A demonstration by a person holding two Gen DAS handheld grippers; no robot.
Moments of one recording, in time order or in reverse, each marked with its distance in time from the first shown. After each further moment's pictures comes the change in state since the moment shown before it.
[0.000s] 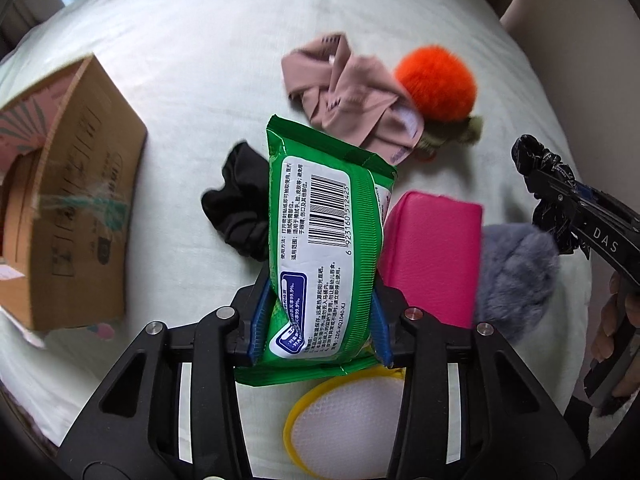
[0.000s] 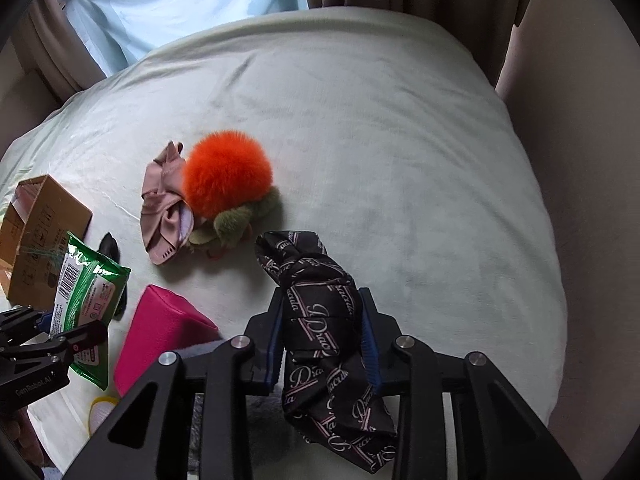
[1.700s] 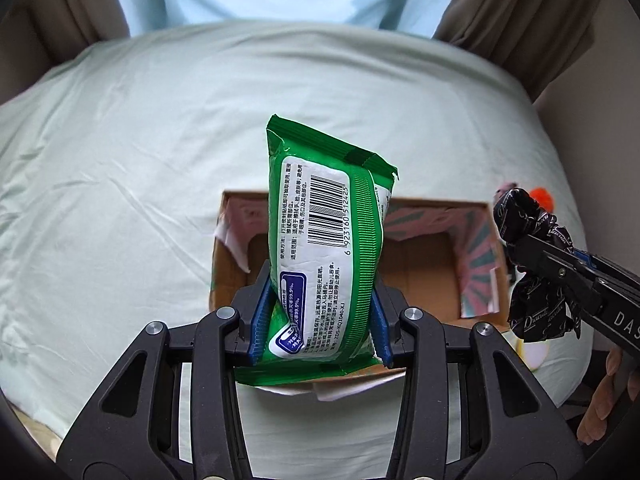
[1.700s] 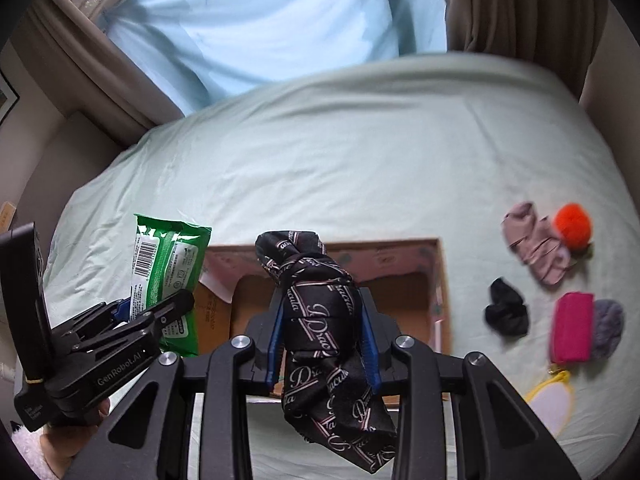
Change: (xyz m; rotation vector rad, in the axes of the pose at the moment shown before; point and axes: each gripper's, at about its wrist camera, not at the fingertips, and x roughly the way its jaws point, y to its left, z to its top) left arm -0.205 0.366 0.070 0.020 -0.143 -0.009; right arm -0.088 0.404 0.090 0.159 0.011 0.183
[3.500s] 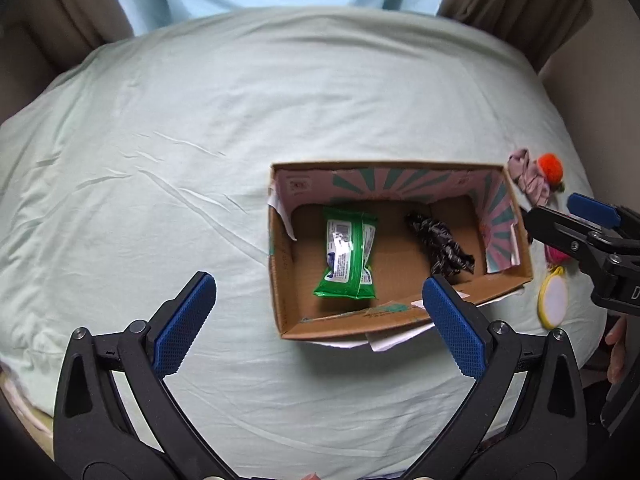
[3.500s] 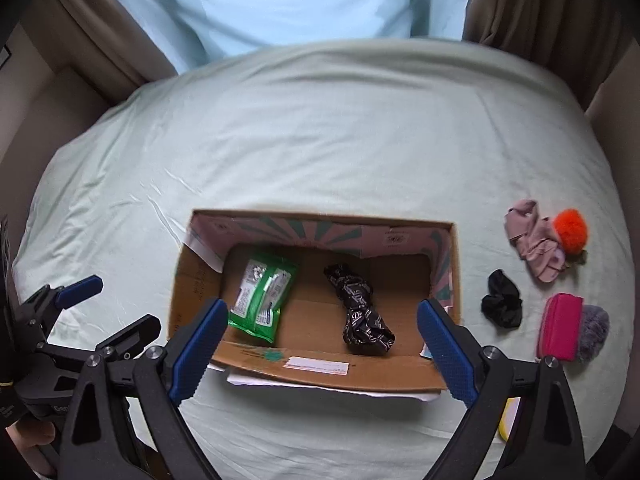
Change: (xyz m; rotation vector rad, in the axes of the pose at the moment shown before) left arm -0.022 0.034 -0.017 0.070 0.073 0.054; right arm 0.000 0.041 -0.004 -0.084 0.059 -0.104
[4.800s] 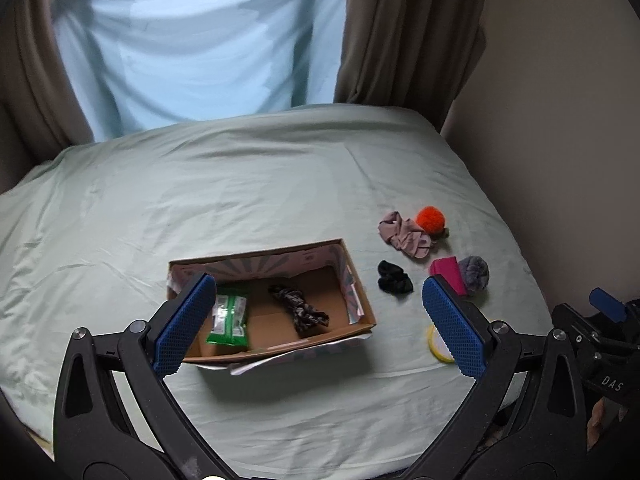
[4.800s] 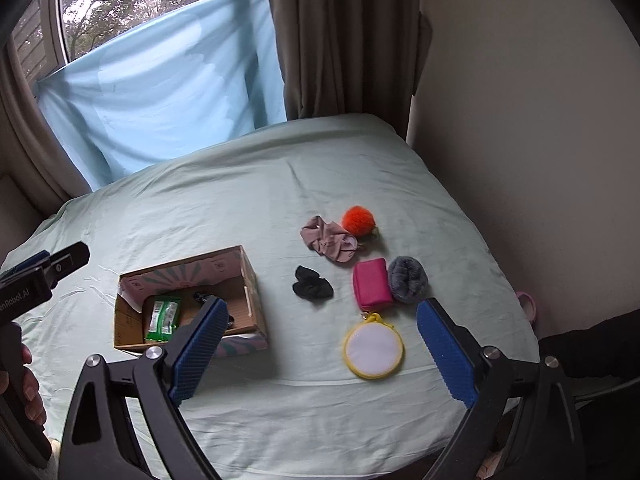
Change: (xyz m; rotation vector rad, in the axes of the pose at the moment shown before) left arm -0.158 -0.166 -0.021 0.140 -0.314 -0.133; right arm -0.210 -0.122 -0.134 0.293 -0.299 -0.317
